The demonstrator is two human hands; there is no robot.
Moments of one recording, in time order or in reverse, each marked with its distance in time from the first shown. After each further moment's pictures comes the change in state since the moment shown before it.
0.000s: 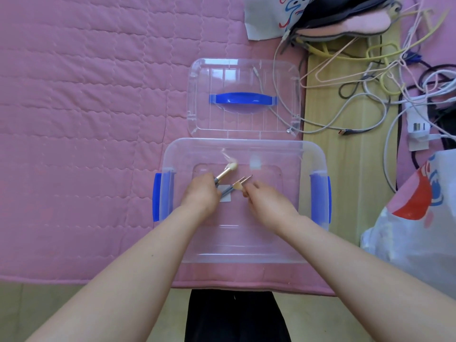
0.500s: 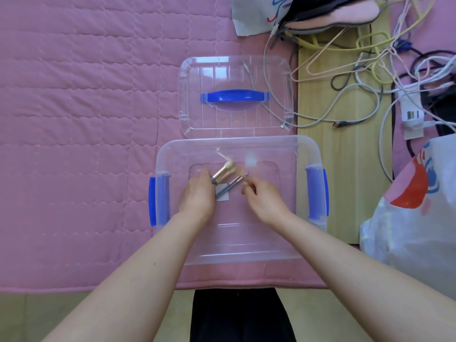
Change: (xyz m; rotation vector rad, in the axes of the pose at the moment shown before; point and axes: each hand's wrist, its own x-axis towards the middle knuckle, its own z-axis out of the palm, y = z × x) left_hand 0.002 -0.008 0.015 0.019 0.147 0.037; right_hand 0.005 -0.004 0.011 0.607 0.194 0.304
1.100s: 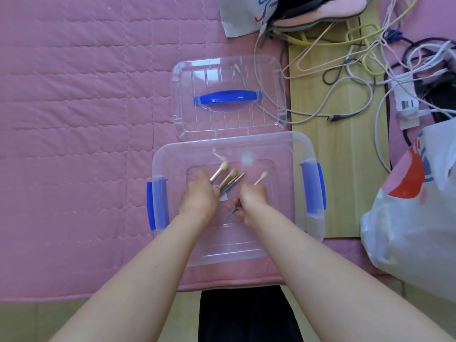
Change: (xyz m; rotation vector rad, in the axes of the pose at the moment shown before) left_hand -0.006 0.009 -0.002 -0.042 0.005 -0.073; right_hand 0.013 -0.027 0.032 0.916 0.154 0.735
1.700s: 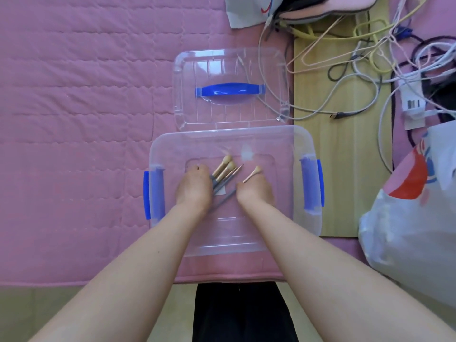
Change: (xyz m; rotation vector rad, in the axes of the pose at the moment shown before) left_hand 0.009 -0.004 0.005 0.231 0.078 0.154; right_hand 0.003 -0.007 -0.017 -0.849 0.145 -0.289
